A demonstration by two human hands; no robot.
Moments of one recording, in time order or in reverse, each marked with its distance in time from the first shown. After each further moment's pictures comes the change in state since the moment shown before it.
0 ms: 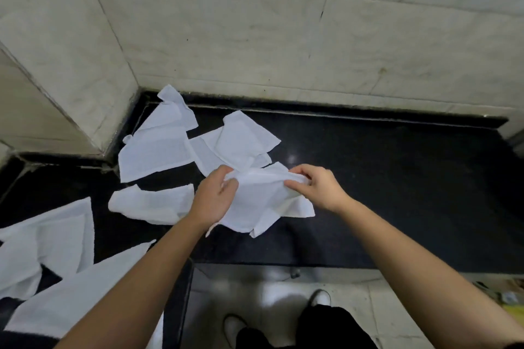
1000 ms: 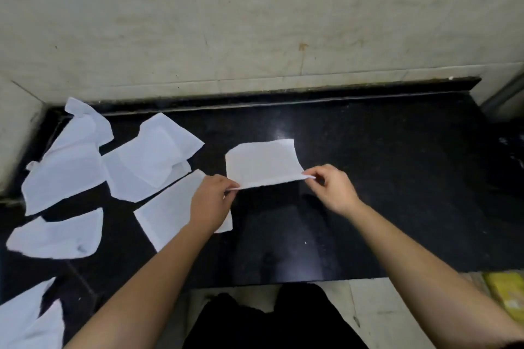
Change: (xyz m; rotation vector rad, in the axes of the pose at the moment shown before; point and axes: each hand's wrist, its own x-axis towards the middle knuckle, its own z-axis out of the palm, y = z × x) left_hand 0.089 0.092 0.238 0.526 0.019 0.226; right_hand 0.001 0.237 -0.181 -0.083 0.162 0.127
